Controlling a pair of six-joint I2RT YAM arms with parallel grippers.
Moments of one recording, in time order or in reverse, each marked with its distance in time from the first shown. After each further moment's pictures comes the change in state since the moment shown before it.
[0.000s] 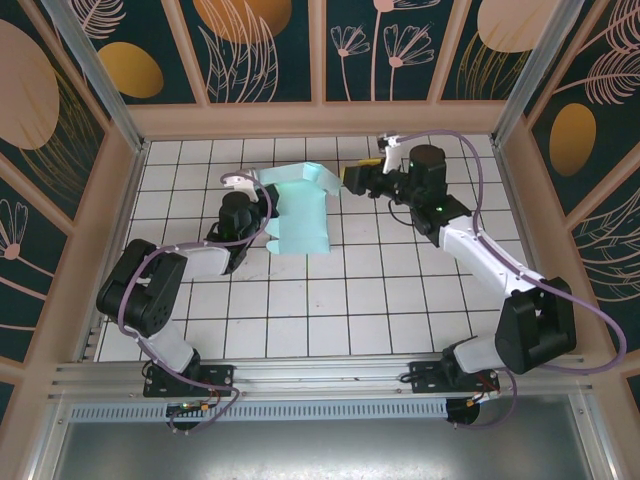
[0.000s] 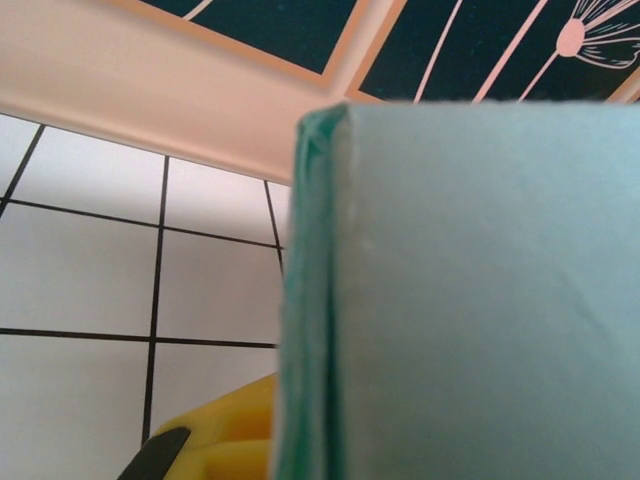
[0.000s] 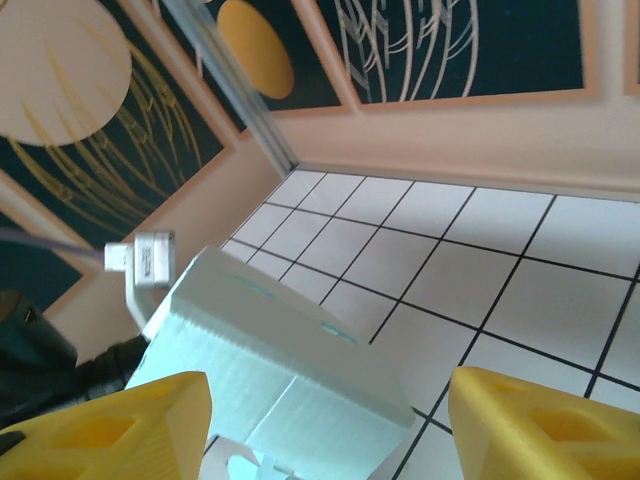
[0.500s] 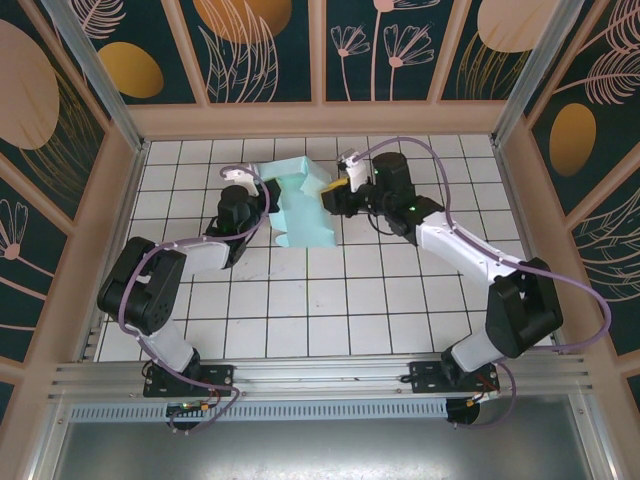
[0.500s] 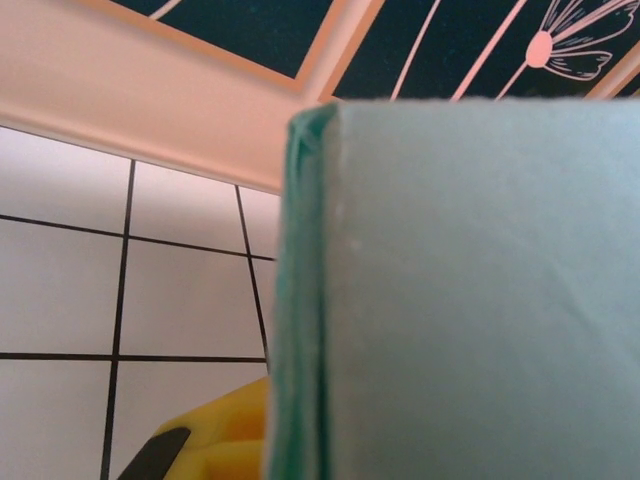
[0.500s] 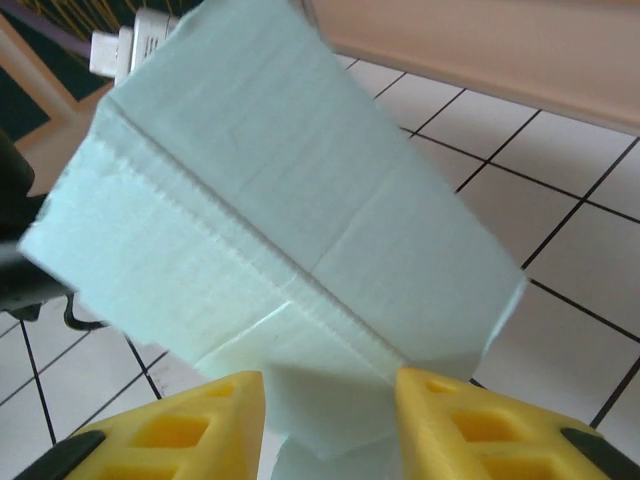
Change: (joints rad) left arm 0.014 0.013 0.044 -0.021 0.068 -0.026; right arm 0.156 0.112 0.068 -0.165 0.063 -0.248
